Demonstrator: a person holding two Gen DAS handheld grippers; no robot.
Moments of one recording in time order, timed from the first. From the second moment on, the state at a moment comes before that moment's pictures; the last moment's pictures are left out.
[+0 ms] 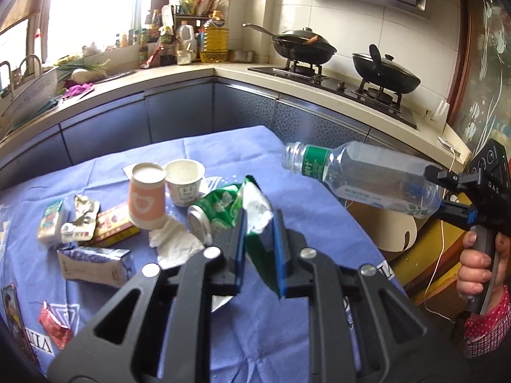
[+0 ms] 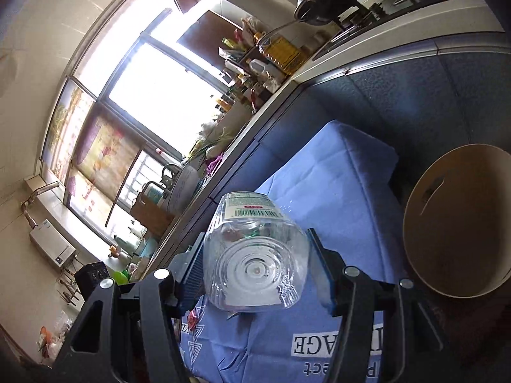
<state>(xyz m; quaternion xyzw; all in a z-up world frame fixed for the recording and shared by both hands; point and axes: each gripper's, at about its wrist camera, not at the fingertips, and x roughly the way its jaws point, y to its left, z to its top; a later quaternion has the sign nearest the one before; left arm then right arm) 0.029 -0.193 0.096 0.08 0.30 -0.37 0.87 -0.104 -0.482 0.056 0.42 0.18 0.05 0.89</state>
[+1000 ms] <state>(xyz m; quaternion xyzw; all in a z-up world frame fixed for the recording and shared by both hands) 0.012 -0.510 -0.021 0.15 0.47 -0.53 0.69 -0.135 -0.537 -0.037 0.21 0.32 -0.28 0.88</state>
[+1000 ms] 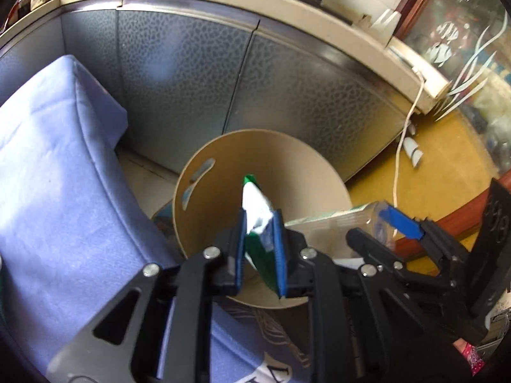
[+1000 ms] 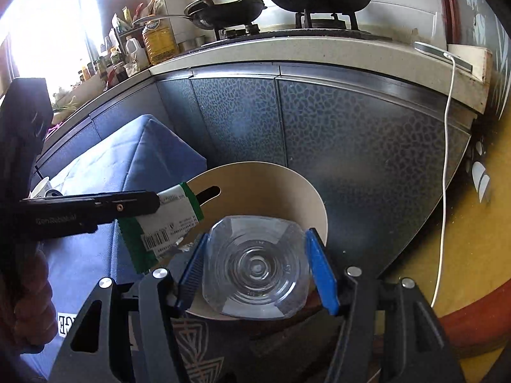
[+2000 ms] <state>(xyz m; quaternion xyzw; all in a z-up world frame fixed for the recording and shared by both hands) 0.004 -0.476 -0.026 0.20 0.42 -0.48 0.75 -0.126 -0.534 -0.035 0.24 0.30 -0.29 0.87</state>
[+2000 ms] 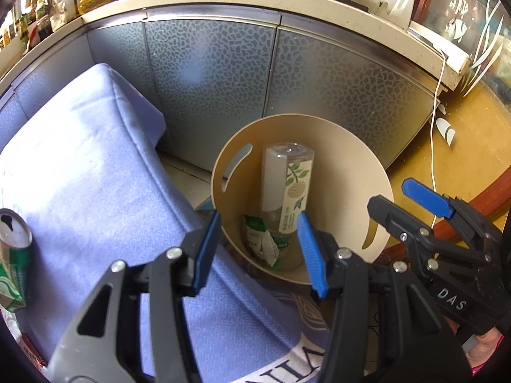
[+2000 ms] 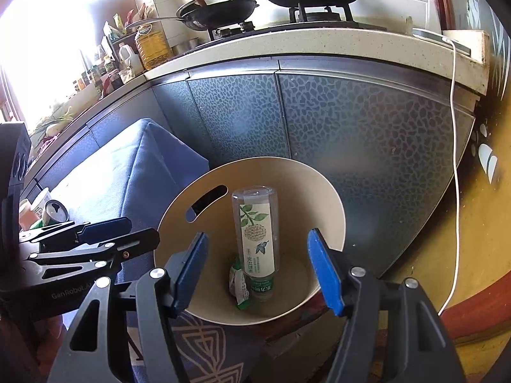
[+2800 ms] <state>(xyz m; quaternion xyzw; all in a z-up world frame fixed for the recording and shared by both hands) 0.004 -0.442 -0.010 0.18 0.41 -0.47 0.76 -0.121 -0.513 -0.010 0.23 0.29 -0.28 0.88</state>
